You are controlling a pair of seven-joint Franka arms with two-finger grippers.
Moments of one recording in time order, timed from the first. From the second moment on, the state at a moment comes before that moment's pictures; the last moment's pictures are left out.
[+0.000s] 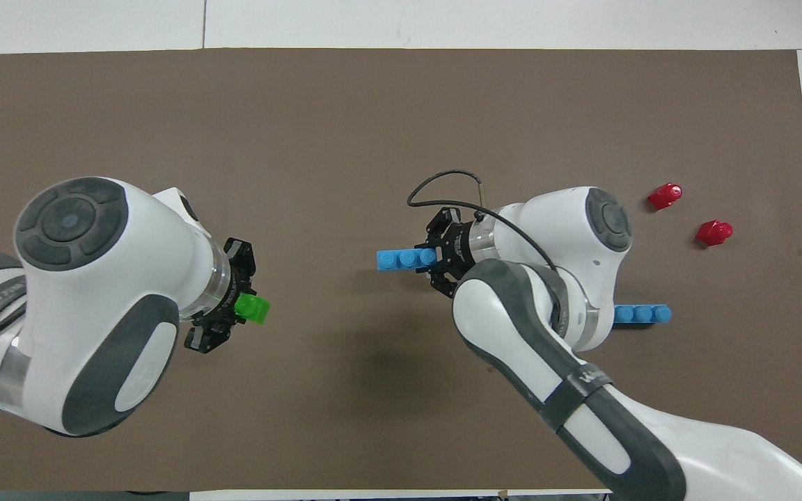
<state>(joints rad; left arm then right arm) -0.35 -0.13 -0.06 -2.00 -0.06 1.73 -1.50 0.38 0.21 0.05 -2.01 0.70 2.34 1.50</state>
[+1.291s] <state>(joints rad) 0.06 -0.14 -0.05 -2.19 -0.02 1.88 -0.01 -0.20 0.14 0.04 -2.09 0.52 2.02 1.04</state>
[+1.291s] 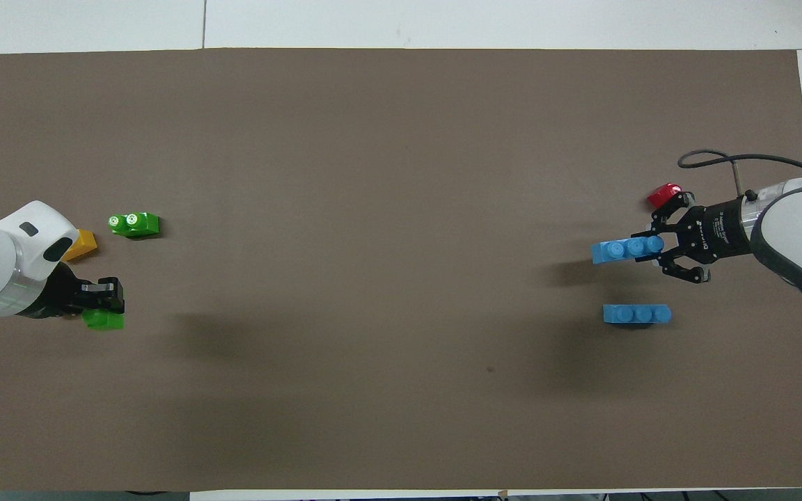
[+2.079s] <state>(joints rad) 0.10 -0.06 -0.05 -2.37 0.00 2.21 0.07 -0.23 0.25 0.04 -2.10 0.52 2.12 0.91</state>
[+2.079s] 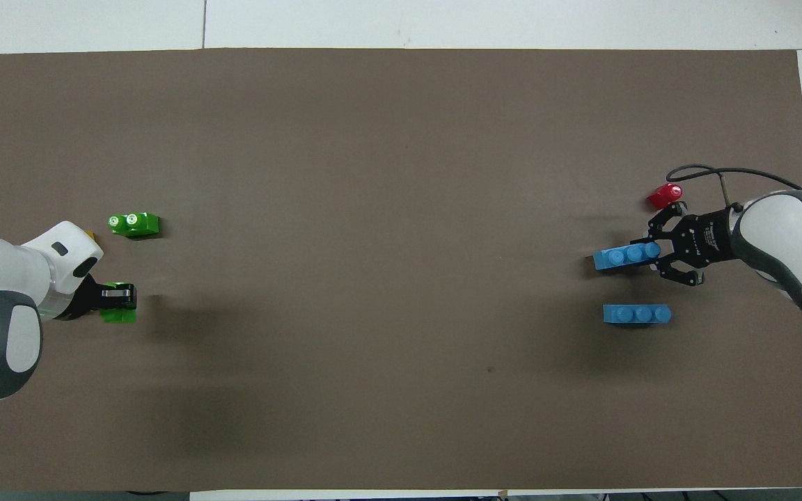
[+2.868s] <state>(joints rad) 0.10 -0.06 -0.06 -2.47 0.00 2.32 0.08 -0.23 0.27 0.04 -2.10 0.52 2.14 0.91</state>
